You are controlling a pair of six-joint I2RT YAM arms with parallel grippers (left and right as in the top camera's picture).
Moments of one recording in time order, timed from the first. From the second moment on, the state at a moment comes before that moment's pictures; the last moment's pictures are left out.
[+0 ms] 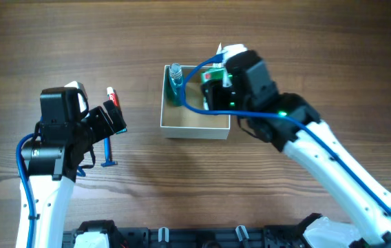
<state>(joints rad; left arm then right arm) 0.02 1.06 0.98 -0.89 0.06 -0.43 0.63 1.45 1.30 -0.62 0.05 0.35</state>
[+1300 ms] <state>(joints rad) 0.02 1.06 0.98 -0.89 0.06 -0.43 0.68 1.64 1.30 -0.54 0.16 0.36</state>
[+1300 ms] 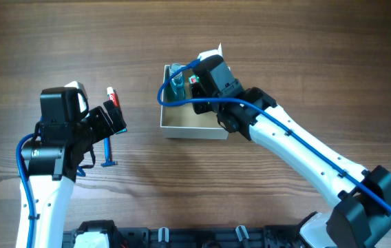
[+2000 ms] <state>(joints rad) 0.02 1.06 0.98 -0.89 0.06 -0.43 0.68 1.77 1.30 -0.57 0.16 0.40</state>
